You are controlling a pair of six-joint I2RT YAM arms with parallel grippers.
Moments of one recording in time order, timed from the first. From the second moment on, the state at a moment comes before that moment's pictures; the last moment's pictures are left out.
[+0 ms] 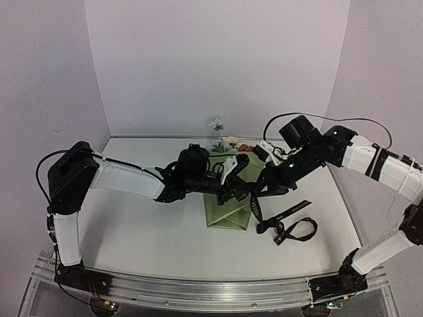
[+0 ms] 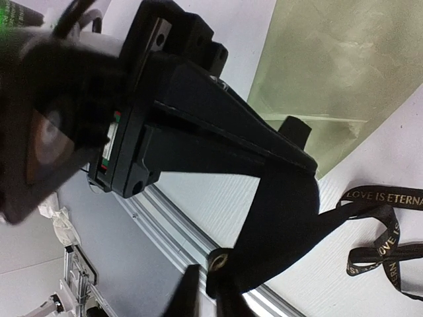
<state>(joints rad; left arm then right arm) -0.98 1.96 1.26 0.45 0.53 0.11 0.73 1.42 1.32 -0.91 -0.47 0.42</state>
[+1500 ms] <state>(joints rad) -0.98 1.26 0.73 0.25 -0.24 -0.32 0.55 1.58 0.93 -0.81 0.22 0.95</state>
